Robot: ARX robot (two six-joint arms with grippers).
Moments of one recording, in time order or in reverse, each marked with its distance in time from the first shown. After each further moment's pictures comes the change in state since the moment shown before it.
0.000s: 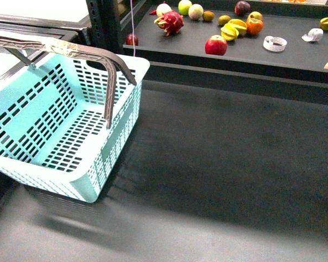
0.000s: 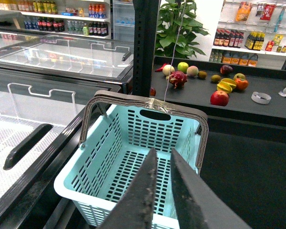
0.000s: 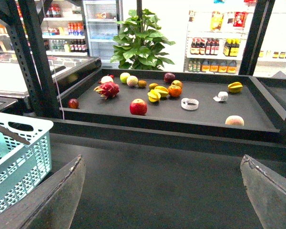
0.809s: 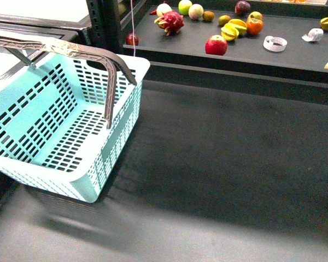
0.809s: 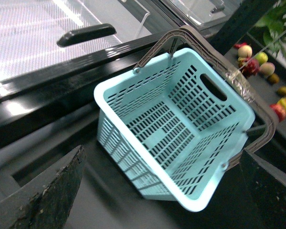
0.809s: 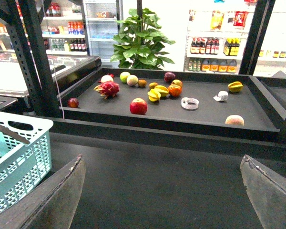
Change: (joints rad) left arm -0.080 0.377 0.075 -0.057 -0.393 -0.533; right arm 0.001 0.000 0.000 0.000 0.000 0.000
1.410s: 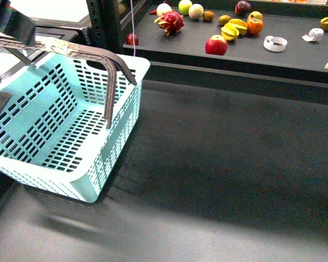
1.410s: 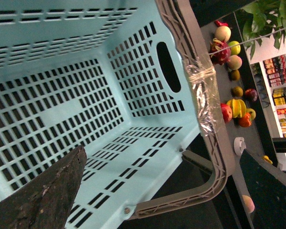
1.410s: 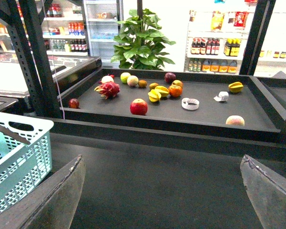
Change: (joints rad) left arm -0.046 1.413 0.580 0.717 0.195 -0.500; right arm 0.000 0.000 0.000 0.000 0.000 0.000
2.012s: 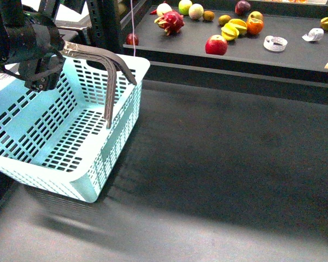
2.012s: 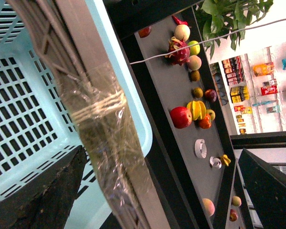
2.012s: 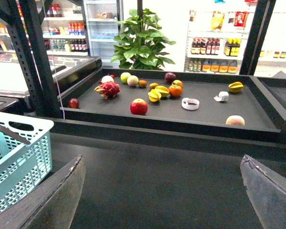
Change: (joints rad) left arm -0.031 0.324 0.392 0.074 0.045 -0.061; right arm 0.000 0.000 0.000 0.000 0.000 0.000
